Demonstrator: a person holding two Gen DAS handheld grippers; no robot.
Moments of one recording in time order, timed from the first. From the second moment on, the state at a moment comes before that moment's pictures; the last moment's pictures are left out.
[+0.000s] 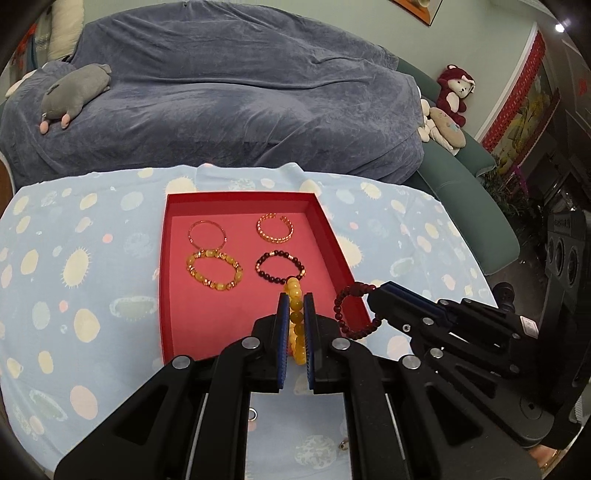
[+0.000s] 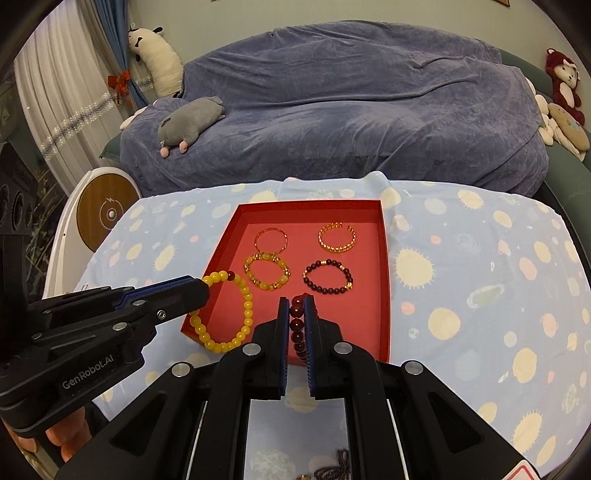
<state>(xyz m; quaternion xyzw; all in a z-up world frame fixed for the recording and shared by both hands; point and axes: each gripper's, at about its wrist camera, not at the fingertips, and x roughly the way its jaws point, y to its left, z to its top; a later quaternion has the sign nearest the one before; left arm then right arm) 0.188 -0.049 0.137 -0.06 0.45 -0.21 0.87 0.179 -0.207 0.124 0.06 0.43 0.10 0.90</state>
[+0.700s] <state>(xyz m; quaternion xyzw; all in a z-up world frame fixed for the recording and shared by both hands) 0.248 -0.009 0.036 -0.18 0.53 -0.18 0.81 0.235 -0.200 0.039 0.11 0.50 0.09 0.86</state>
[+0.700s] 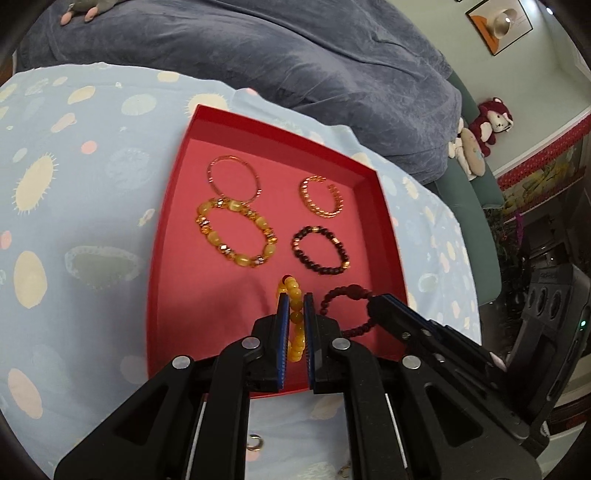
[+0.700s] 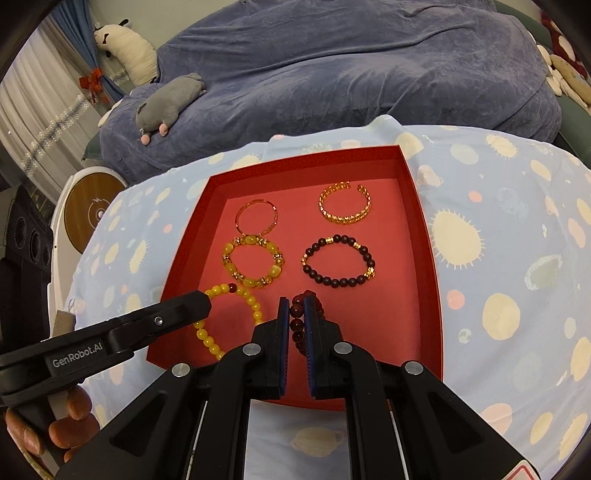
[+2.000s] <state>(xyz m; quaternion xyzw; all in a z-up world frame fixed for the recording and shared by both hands) 0.232 -0.044 0.022 0.08 0.49 -0.05 0.87 0.221 -0.211 0.031 0.07 0.48 0.03 0.88</state>
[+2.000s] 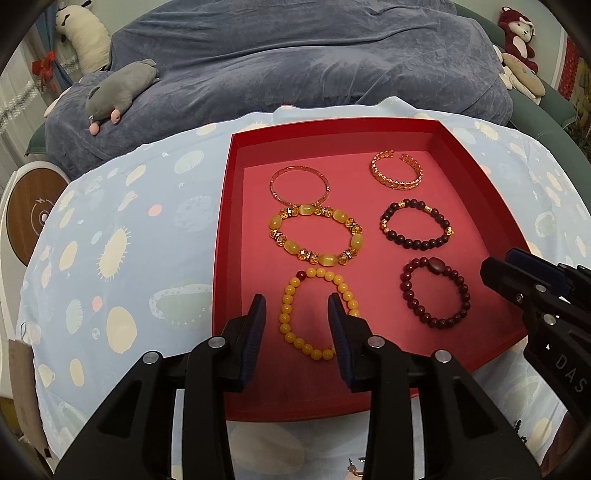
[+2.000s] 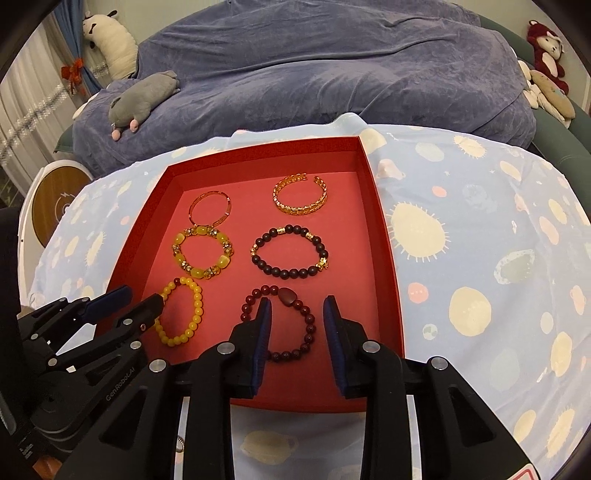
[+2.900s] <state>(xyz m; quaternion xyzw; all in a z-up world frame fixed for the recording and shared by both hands) 0.093 -0.010 0.036 0.06 0.49 -0.03 0.87 0.063 -0.244 0.024 0.06 0.50 -0.01 0.86</state>
